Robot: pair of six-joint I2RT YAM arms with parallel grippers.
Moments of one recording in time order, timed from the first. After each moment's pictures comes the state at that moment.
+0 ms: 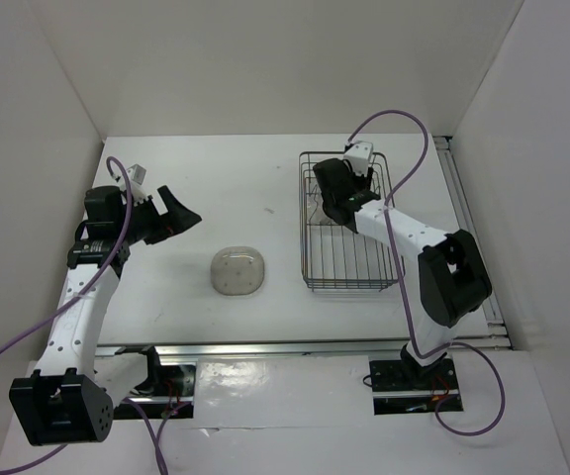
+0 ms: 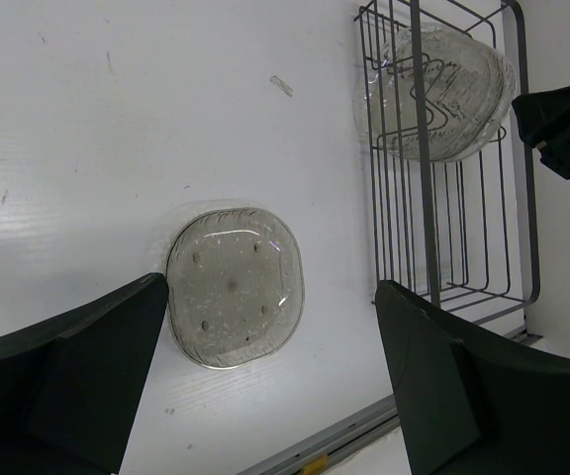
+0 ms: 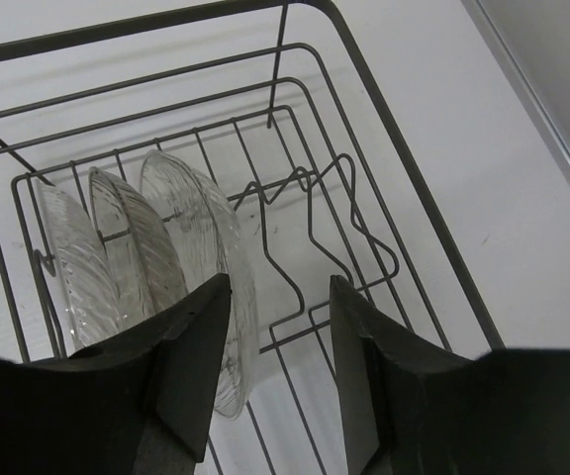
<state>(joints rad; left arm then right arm) 0.09 1.02 0.90 -0.44 0.51 -0.46 0.52 1.70 1.24 -0.21 0.90 0.41</state>
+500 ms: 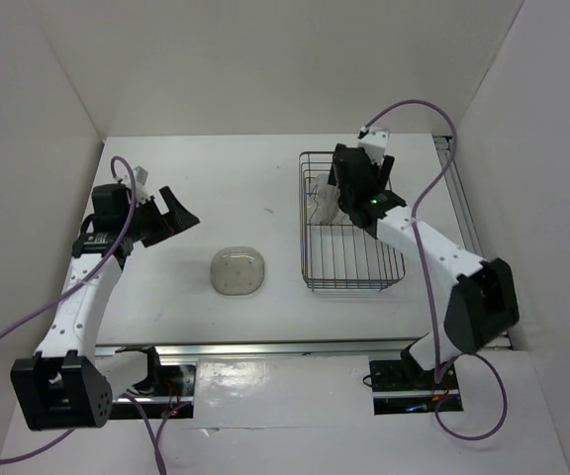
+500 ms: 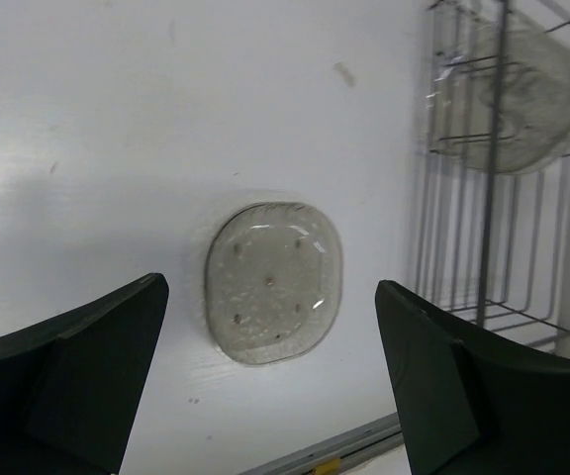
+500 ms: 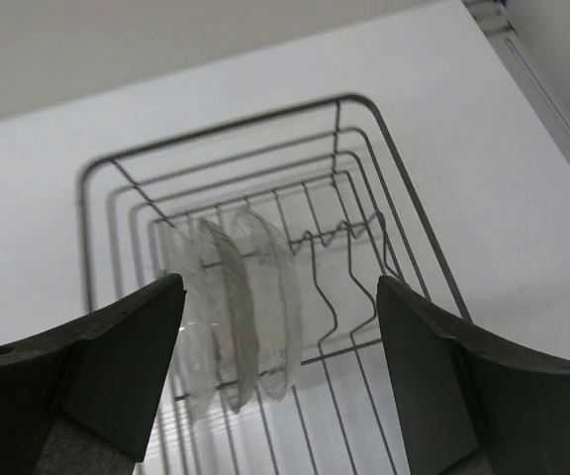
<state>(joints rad) 0.09 1.07 0.91 -0.47 0.43 -0.45 0.51 1.53 1.22 -0.15 0.77 0.38</state>
